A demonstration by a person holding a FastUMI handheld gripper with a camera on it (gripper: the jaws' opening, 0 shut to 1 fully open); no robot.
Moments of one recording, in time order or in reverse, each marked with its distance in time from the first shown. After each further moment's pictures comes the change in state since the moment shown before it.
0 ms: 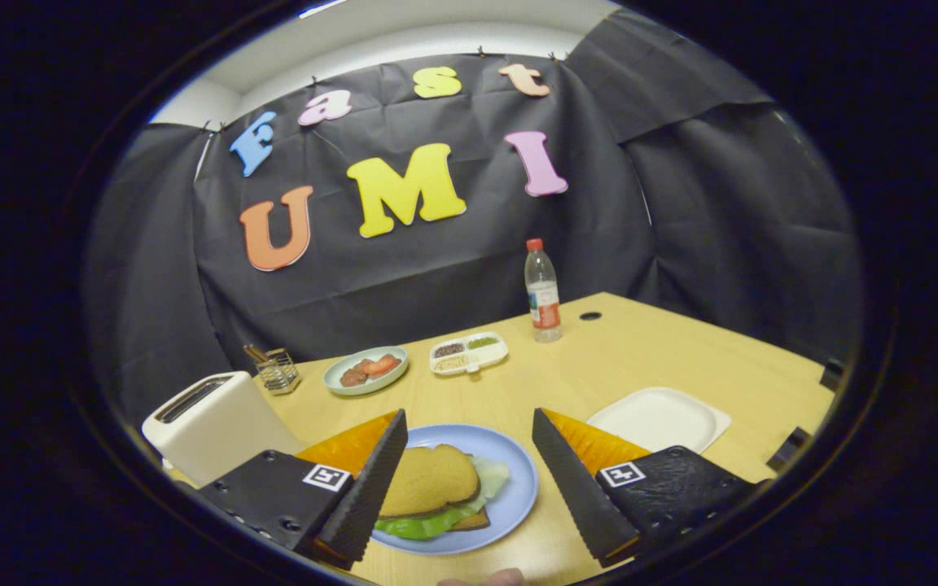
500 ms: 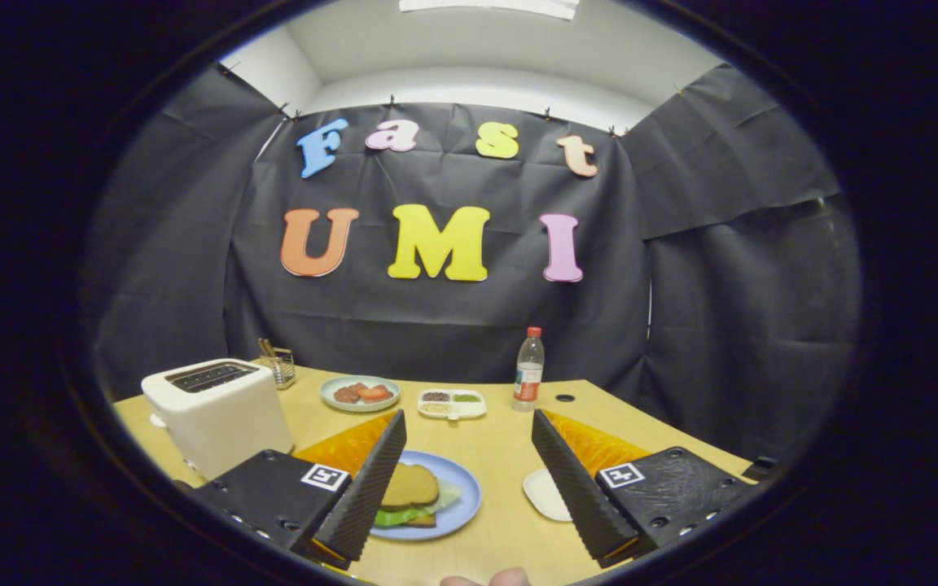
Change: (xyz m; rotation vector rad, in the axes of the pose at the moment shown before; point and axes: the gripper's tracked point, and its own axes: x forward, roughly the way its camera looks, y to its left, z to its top) arm -0.070 0.000 0.040 -0.229 -0.172 0.031
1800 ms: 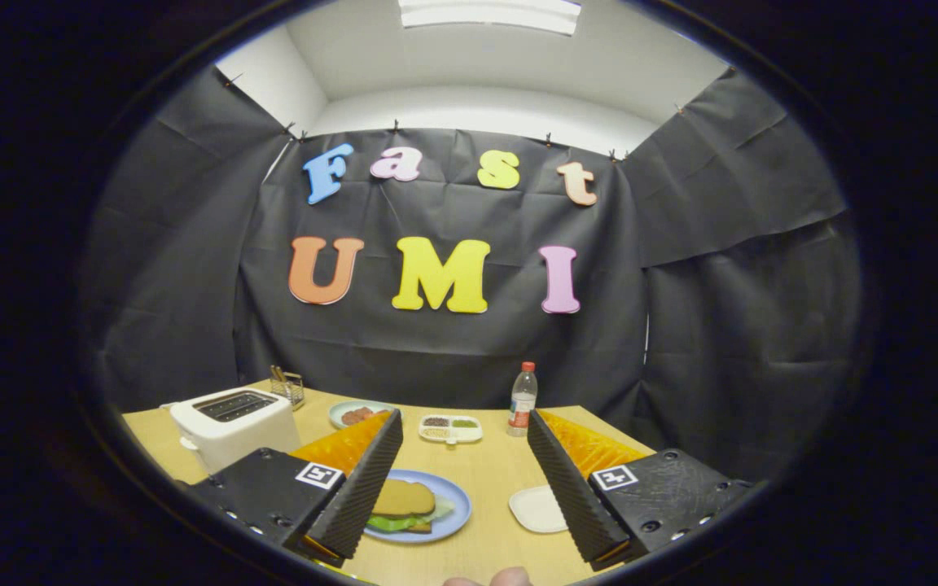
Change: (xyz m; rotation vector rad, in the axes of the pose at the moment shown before) arm -0.034 -0.024 0.054 0.016 -0.075 -0.018
